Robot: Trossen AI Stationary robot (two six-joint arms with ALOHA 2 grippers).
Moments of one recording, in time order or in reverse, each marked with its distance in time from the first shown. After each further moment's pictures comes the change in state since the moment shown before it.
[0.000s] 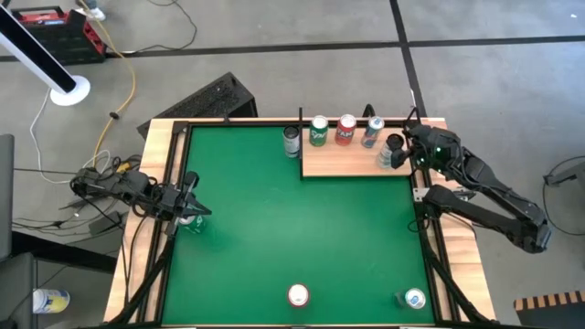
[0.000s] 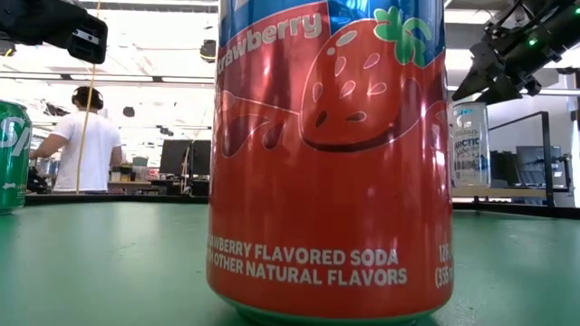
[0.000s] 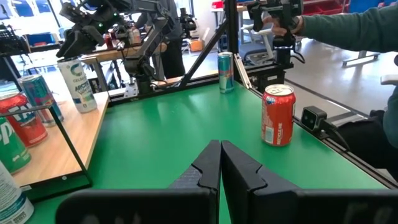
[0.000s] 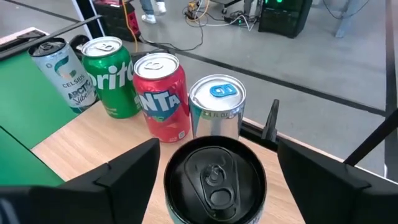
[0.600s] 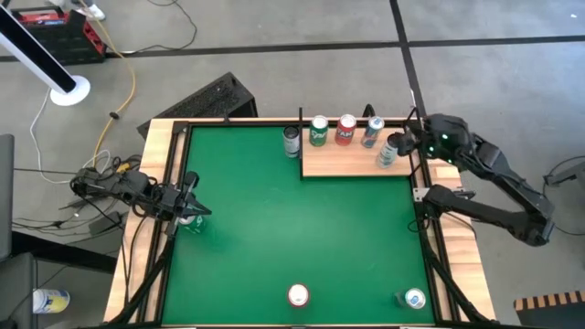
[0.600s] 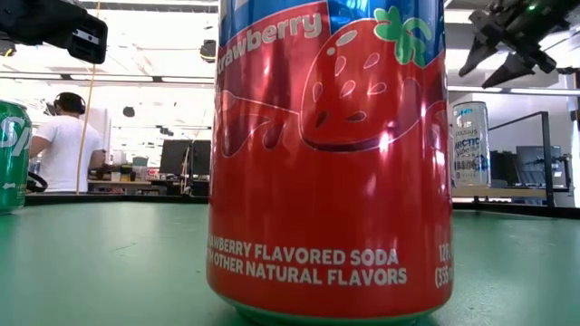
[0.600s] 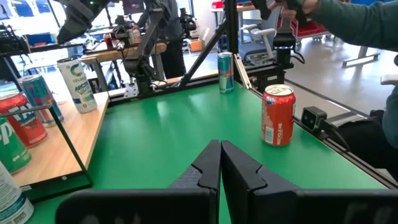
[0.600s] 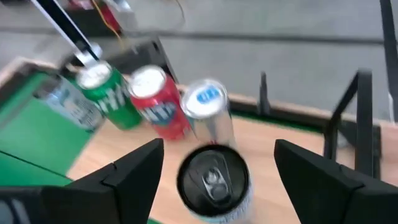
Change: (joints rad) left arm 0.000 0.000 0.000 0.000 0.000 0.000; right arm 0.005 0.145 0.289 -0.284 0.026 0.294
